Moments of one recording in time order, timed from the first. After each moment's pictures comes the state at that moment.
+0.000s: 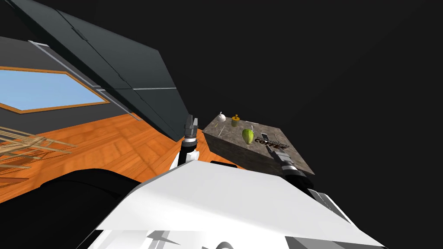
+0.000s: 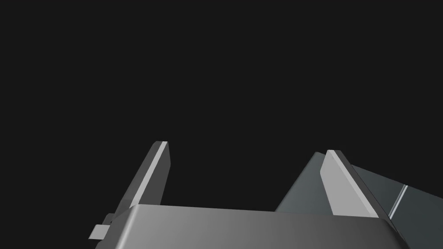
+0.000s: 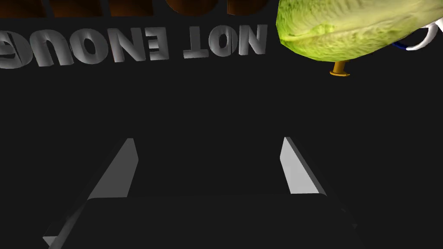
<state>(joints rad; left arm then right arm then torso) 0.49 0.04 -0.02 -2.21 -0.06 -0.62 -0.11 0.66 -0.47 -0.21 -1.90 0.38 -0.24 0.61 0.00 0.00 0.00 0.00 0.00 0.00</state>
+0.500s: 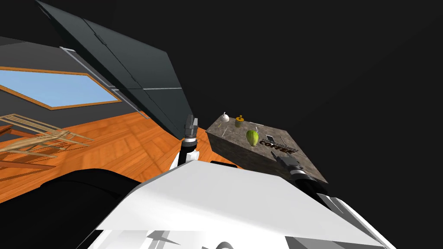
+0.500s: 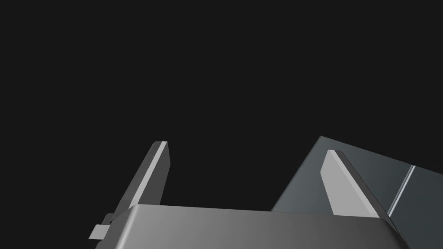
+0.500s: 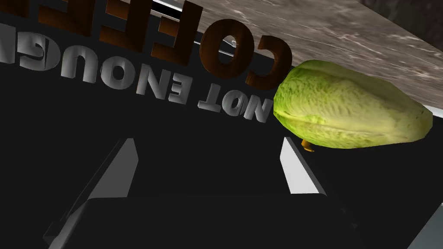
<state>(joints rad) 0.49 0.04 -0.02 -2.21 -0.06 -0.62 -0.11 0.68 -0.60 -0.23 -1.80 0.48 -0.18 0.72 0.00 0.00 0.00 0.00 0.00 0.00</state>
